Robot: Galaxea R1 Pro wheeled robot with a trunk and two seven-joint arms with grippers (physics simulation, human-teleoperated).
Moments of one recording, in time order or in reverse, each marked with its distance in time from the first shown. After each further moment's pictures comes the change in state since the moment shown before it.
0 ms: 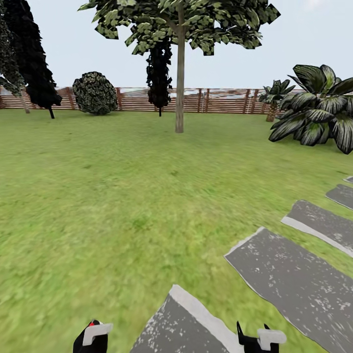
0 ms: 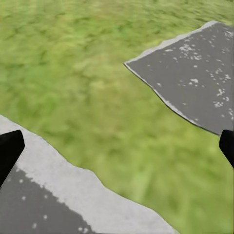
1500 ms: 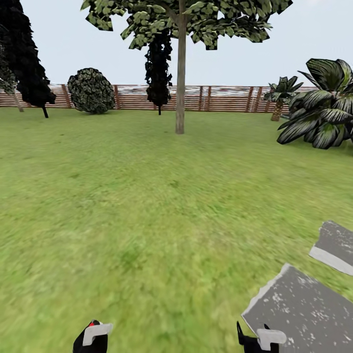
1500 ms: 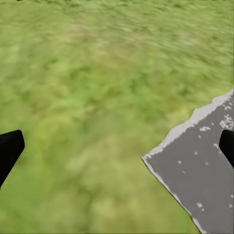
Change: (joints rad) left arm 0.000 0.000 0.000 0.001 0.000 0.000 0.000; right arm 0.000 0.000 0.000 0.000 0.000 0.000 0.000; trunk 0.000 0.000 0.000
